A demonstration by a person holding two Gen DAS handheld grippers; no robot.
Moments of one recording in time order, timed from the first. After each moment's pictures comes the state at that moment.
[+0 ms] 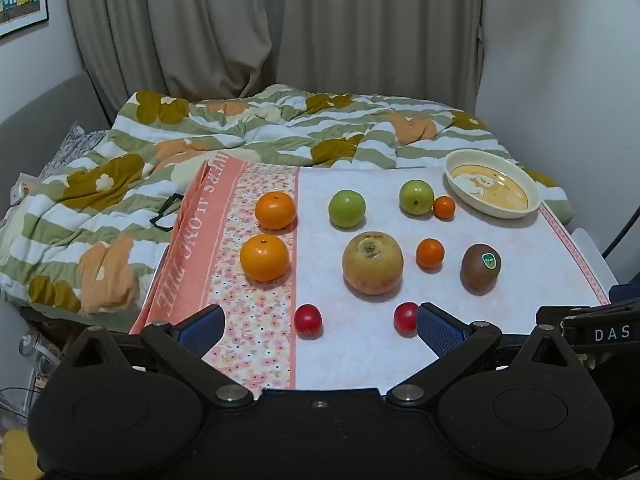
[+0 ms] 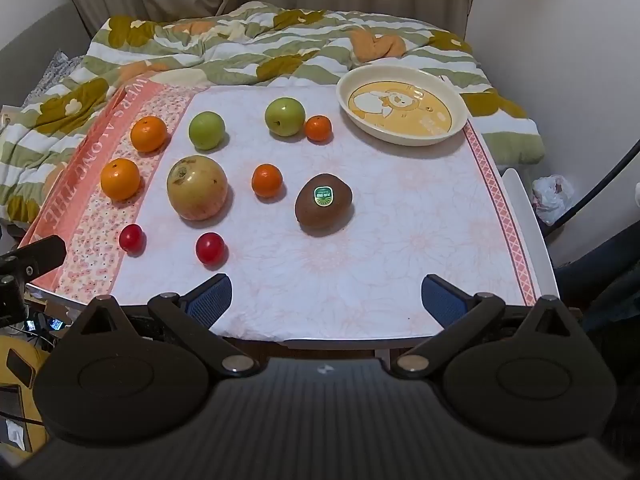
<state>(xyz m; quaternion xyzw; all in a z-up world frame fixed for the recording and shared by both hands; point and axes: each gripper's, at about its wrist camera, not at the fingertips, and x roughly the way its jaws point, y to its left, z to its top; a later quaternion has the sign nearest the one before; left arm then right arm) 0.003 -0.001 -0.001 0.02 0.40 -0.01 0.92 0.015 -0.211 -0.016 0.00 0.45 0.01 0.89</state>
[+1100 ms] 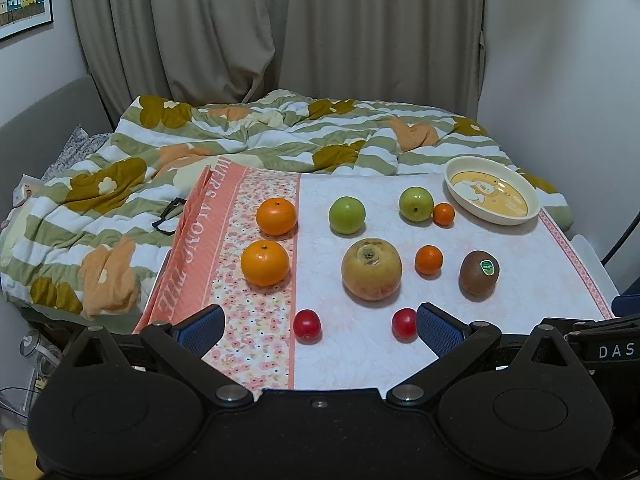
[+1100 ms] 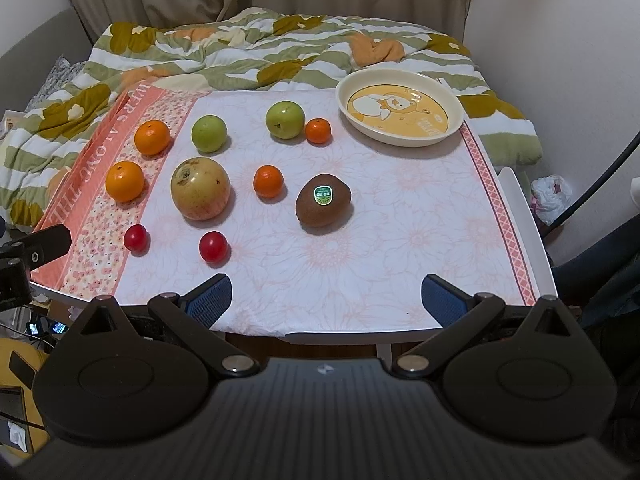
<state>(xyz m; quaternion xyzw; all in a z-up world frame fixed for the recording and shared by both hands) -0.005 -0.005 0.004 0.02 0.37 -0.01 0.93 0.005 -0.212 -0.012 0.00 0.45 0.01 0.89</state>
